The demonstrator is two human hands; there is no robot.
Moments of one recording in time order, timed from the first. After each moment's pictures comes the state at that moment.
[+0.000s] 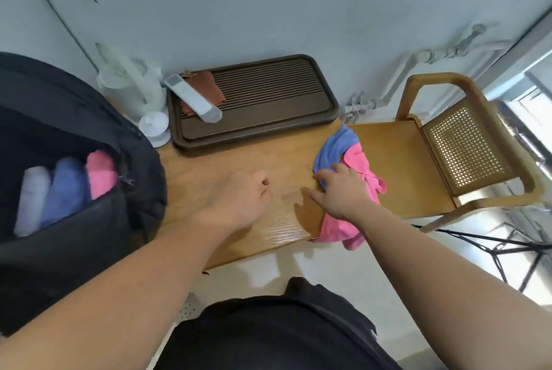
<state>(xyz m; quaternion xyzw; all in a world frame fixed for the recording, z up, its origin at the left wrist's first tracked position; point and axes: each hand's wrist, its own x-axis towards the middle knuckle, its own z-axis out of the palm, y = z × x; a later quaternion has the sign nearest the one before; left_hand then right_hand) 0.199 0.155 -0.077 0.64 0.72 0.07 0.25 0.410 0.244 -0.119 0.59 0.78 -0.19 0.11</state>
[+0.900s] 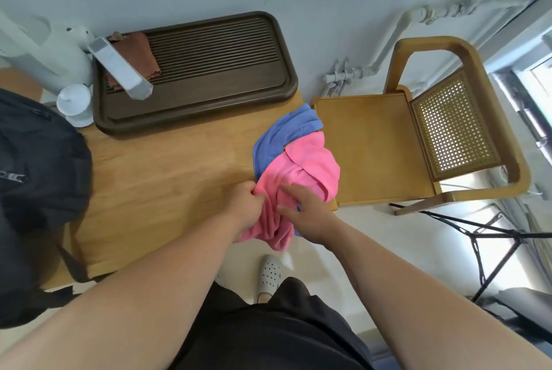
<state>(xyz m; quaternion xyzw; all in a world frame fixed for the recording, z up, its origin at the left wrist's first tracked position) 0.346 0.224 -0.201 0.31 0.77 0.25 0.49 0.511 0.260 -0.183 0.52 0.68 -0.51 0.00</state>
